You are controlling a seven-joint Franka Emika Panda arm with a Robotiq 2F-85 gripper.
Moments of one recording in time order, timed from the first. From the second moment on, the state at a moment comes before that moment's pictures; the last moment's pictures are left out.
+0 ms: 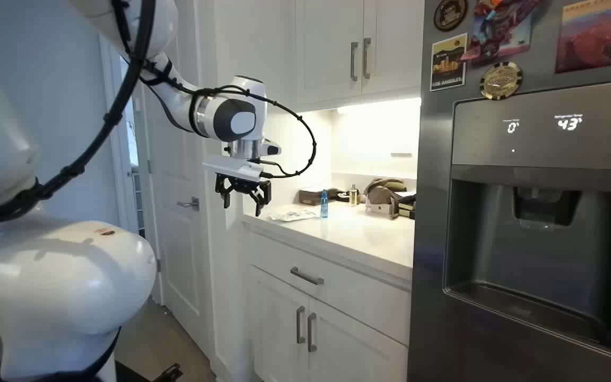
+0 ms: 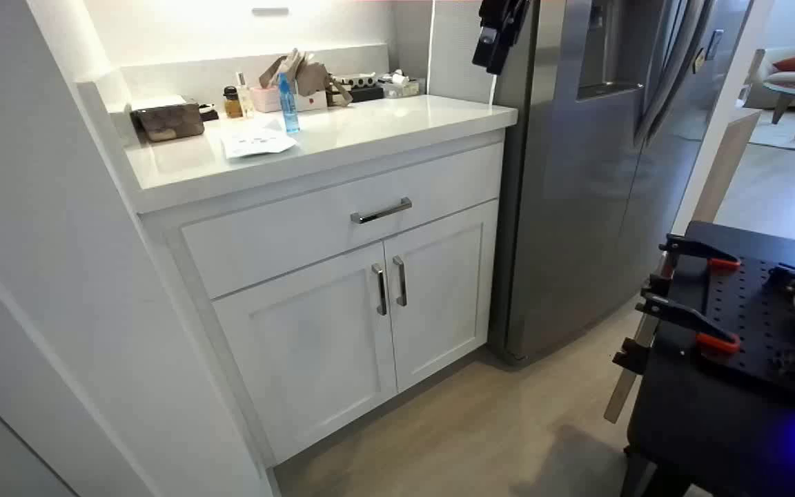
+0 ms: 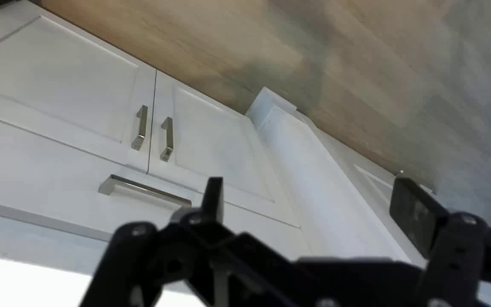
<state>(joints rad) 0.20 -0.36 -0.07 -2.50 0.28 2.37 -0.30</state>
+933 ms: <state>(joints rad) 0.19 -0.32 0.02 -2.50 0.29 2.52 -0.02</state>
